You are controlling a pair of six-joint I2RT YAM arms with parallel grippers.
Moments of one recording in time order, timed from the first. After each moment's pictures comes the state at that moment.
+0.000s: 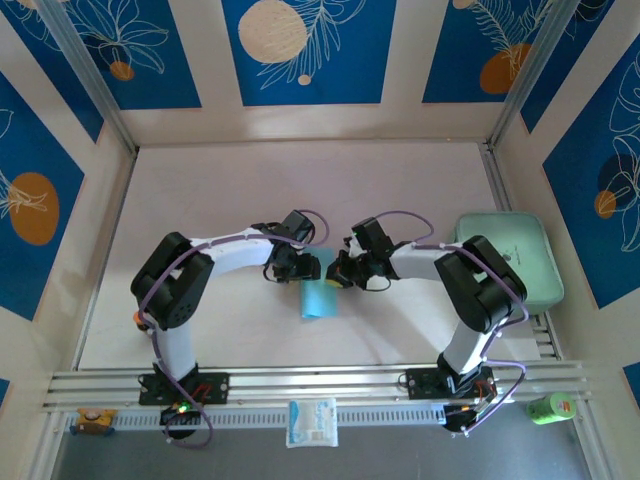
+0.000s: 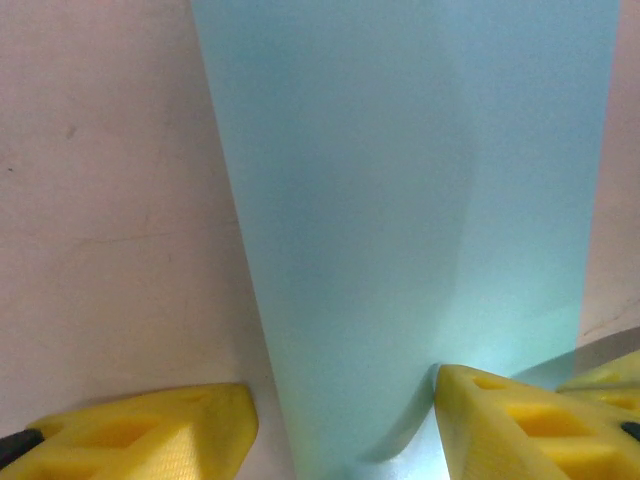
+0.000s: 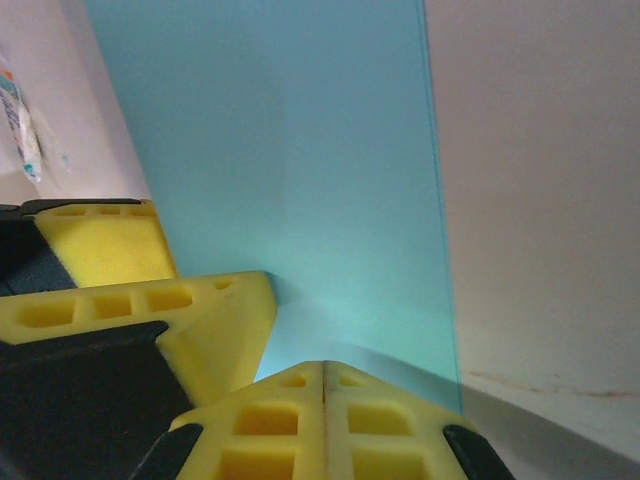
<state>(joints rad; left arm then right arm) -0.70 1.86 1.14 -0.54 0.17 -0.65 0.56 1.73 0.78 -0.06 -0.60 0.95</state>
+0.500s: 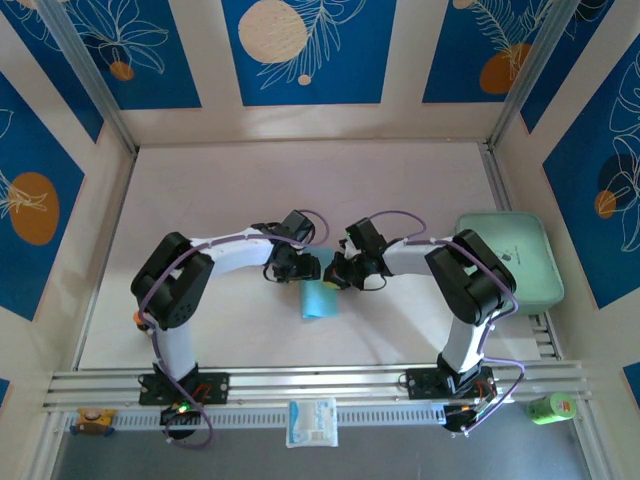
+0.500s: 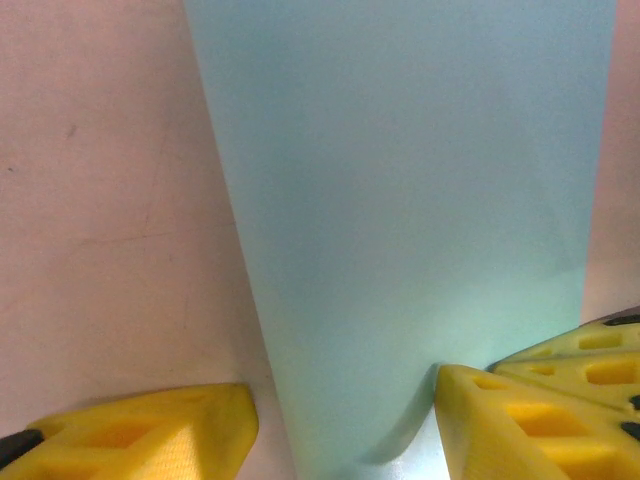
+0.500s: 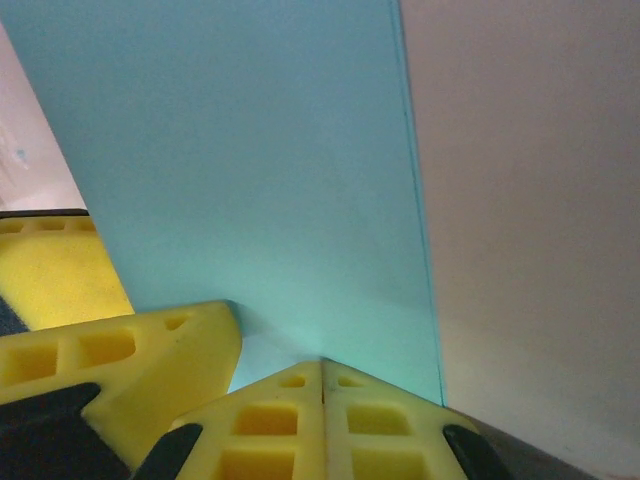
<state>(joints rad) -0.70 1.86 1.14 -0.54 0.17 -0.65 0.58 1.79 0.83 -0.11 -0.59 0.91</state>
